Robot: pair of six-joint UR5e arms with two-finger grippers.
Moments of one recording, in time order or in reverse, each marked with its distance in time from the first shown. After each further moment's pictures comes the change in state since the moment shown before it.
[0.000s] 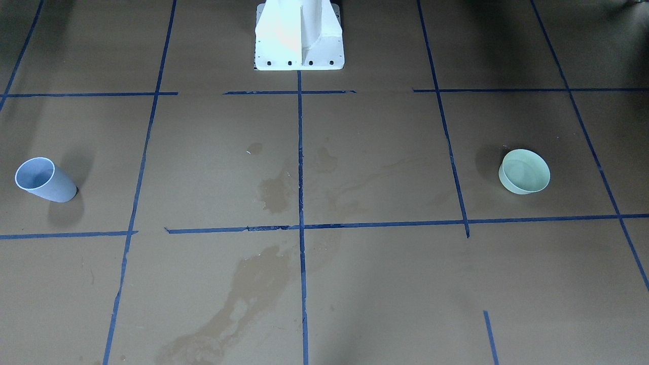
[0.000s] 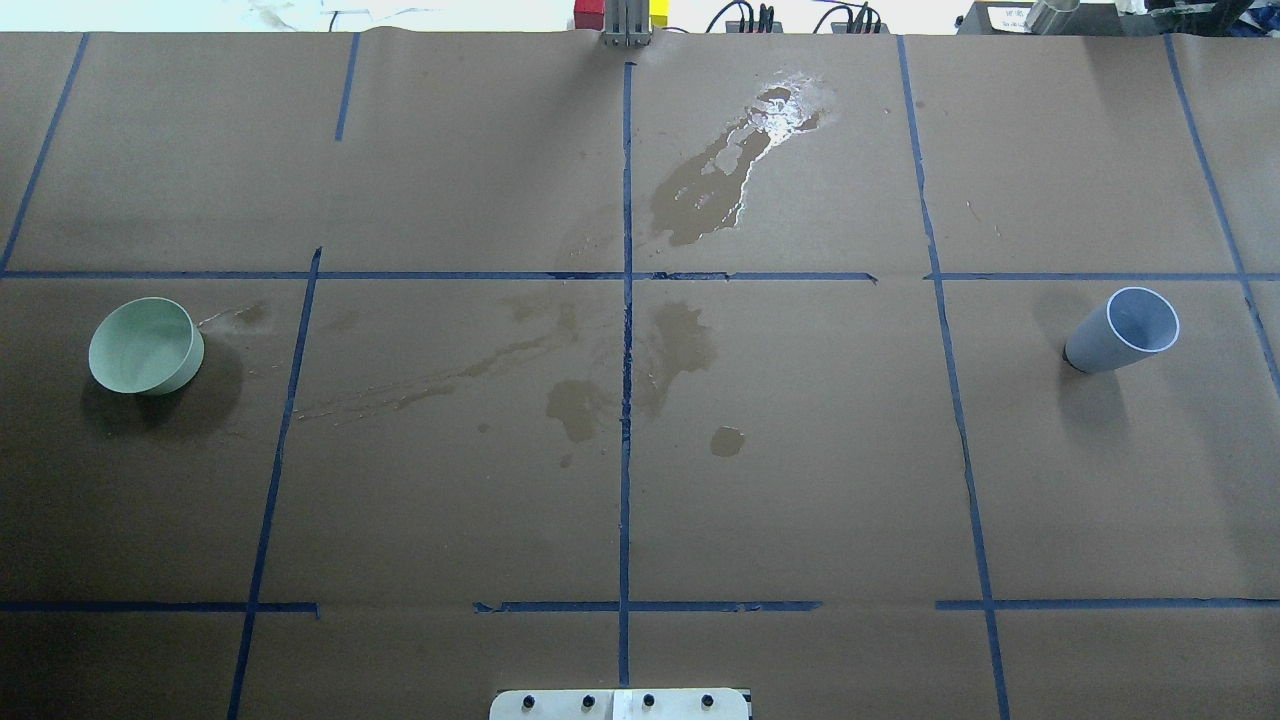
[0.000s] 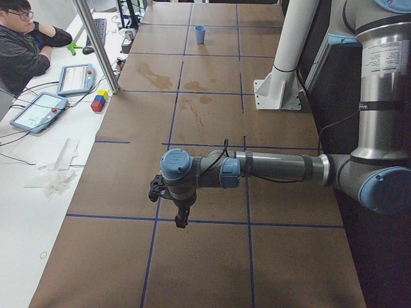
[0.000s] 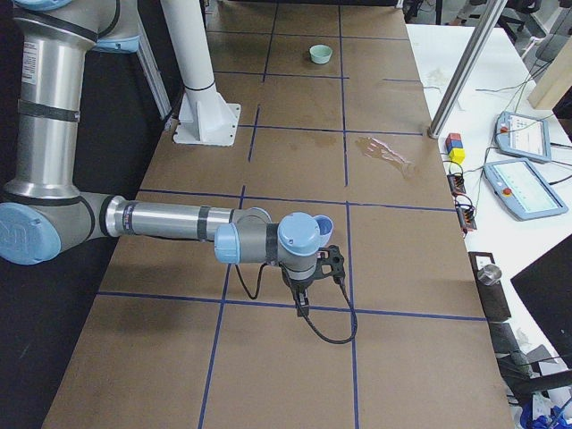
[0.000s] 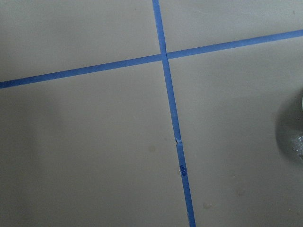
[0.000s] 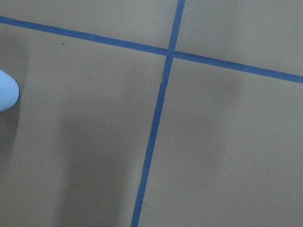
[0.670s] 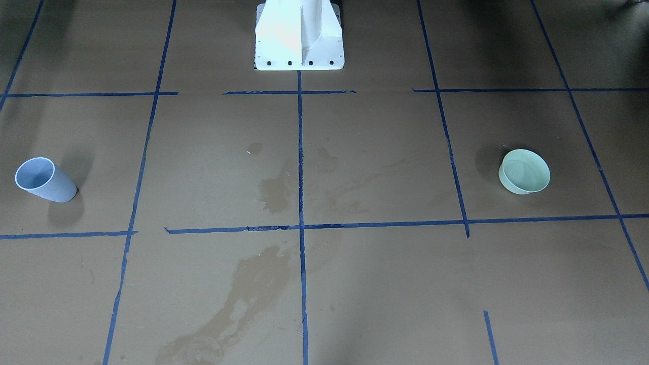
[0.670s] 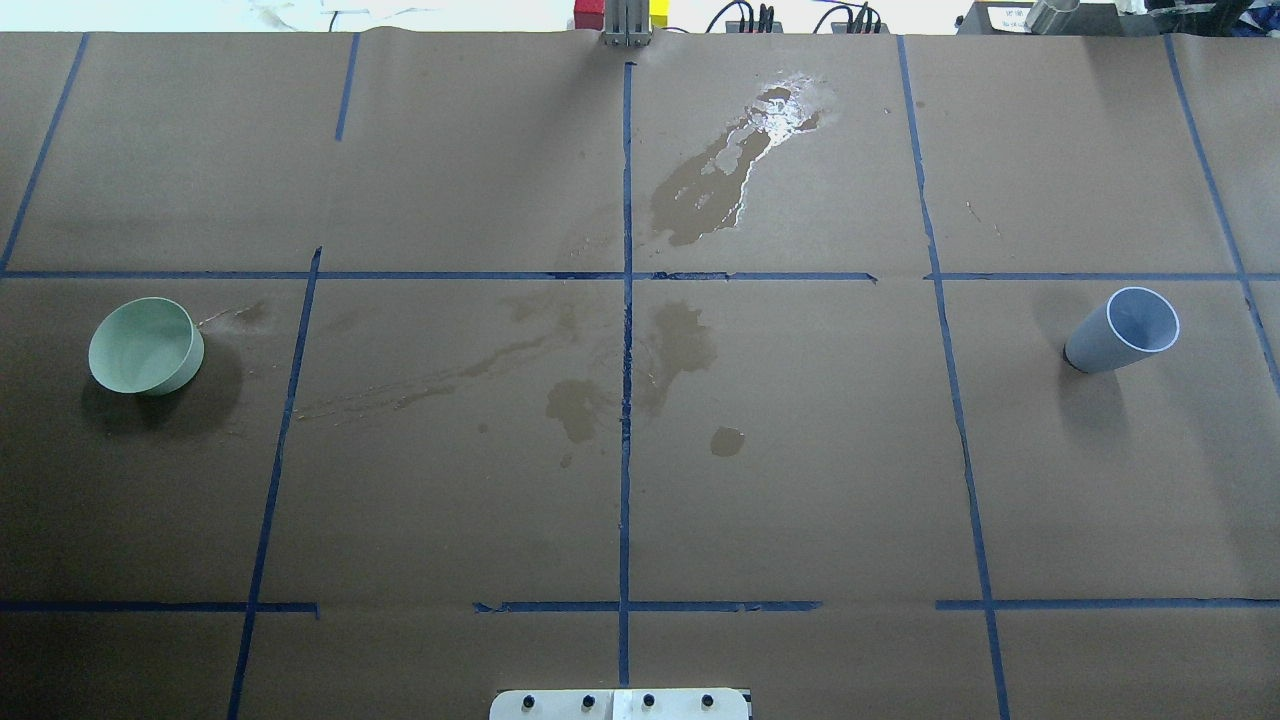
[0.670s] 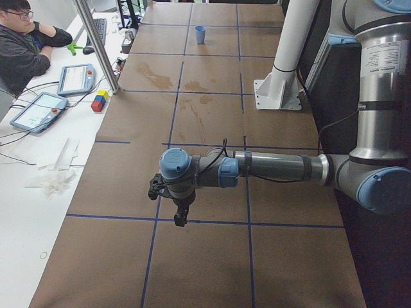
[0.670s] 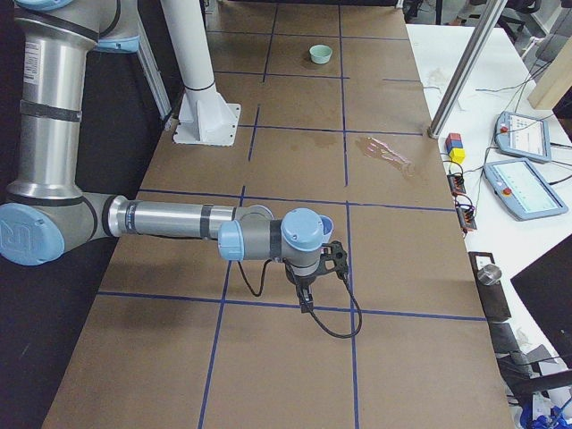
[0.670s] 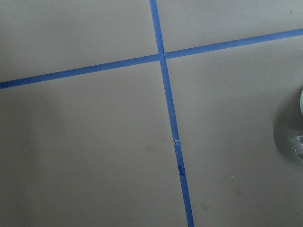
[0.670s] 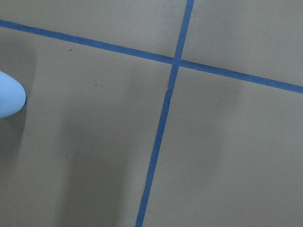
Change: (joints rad) left arm 0.018 -0.026 0.009 -0.034 -0.002 -0.003; right arm -0.010 0.015 0.003 0.000 -0.002 -0.001
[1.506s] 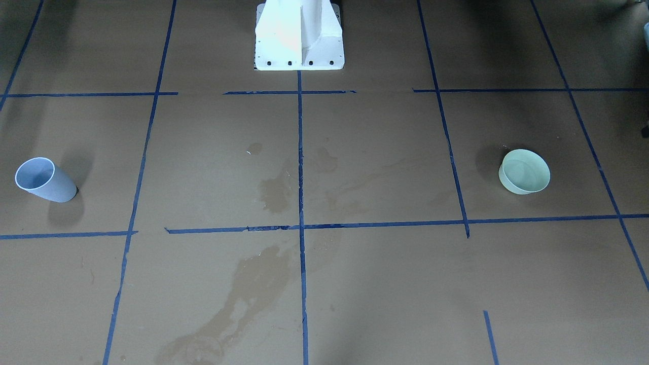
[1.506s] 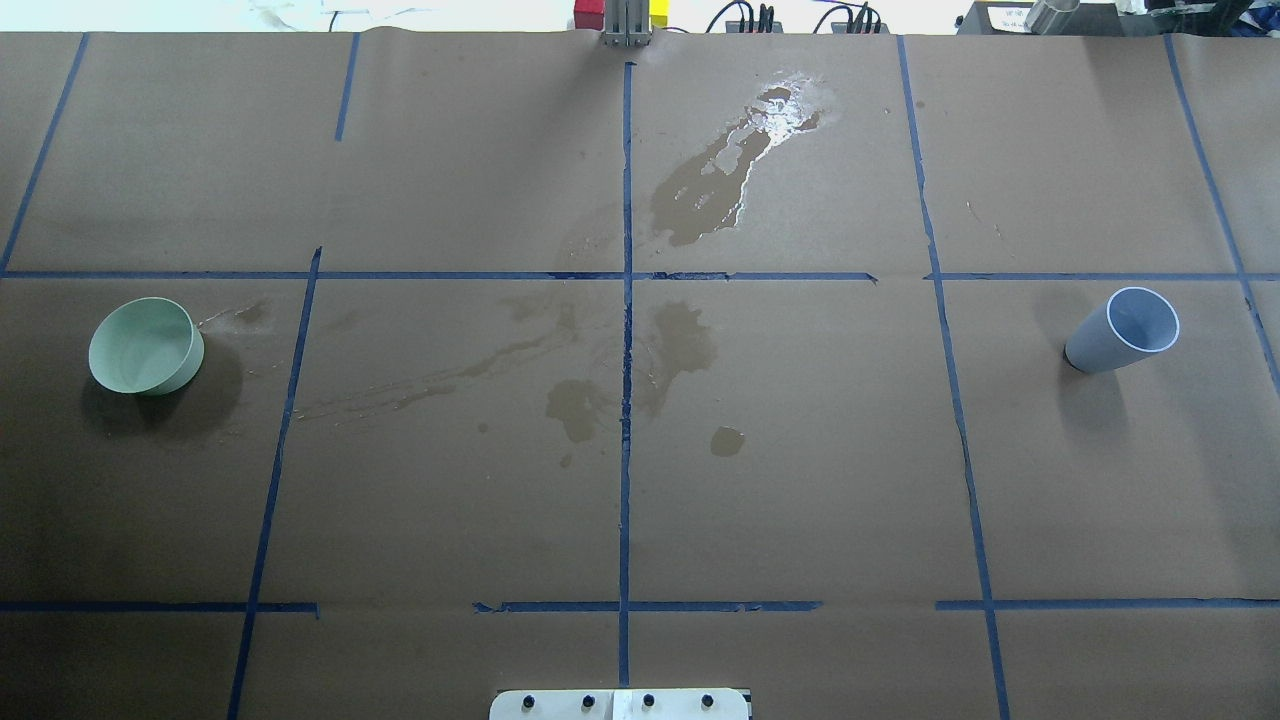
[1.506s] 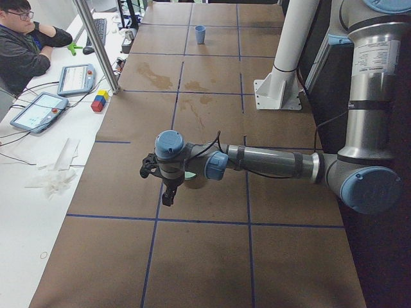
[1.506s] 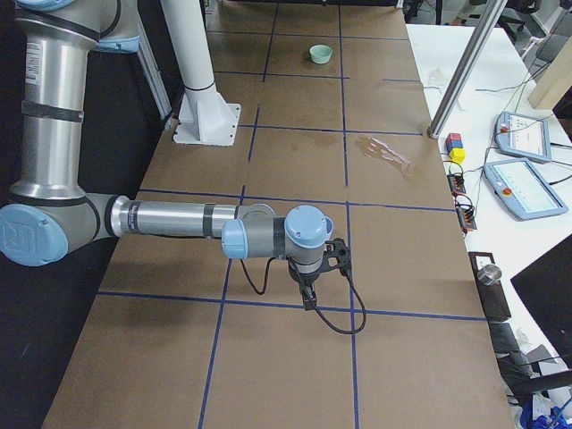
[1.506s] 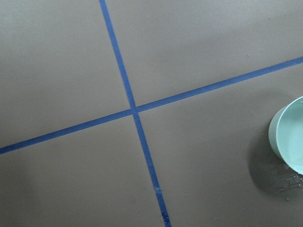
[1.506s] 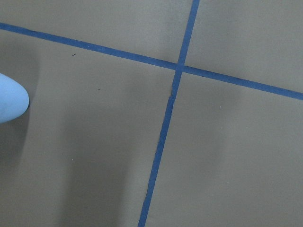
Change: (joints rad) left arm 0.138 -0.018 0.009 -0.275 -0.006 -0.309; right arm -0.005 0.009 -0.001 0.001 -0.001 0.000
